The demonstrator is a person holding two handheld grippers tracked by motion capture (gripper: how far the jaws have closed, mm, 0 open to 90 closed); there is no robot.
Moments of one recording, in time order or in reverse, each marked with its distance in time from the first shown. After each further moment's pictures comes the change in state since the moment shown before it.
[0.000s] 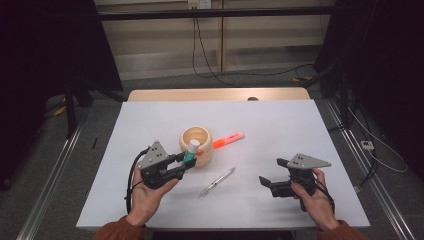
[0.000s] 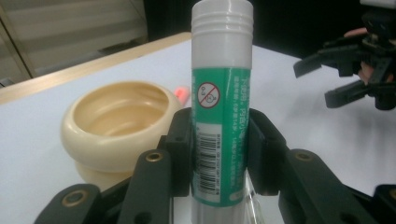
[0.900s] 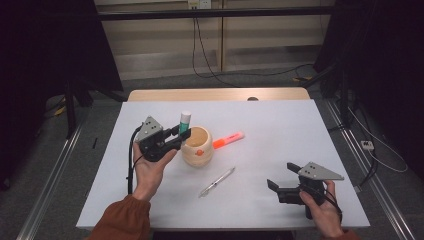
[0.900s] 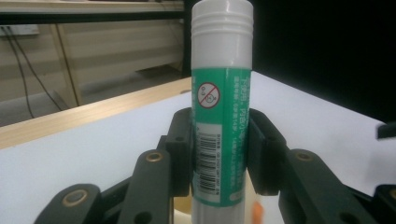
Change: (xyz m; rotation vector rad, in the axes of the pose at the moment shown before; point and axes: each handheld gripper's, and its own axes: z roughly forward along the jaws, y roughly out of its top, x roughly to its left) left arm 0.047 0.025 0.028 -0.105 0.136 -0.072; right arm 0.001 -0.022 -0.018 -0.078 -0.084 0.036
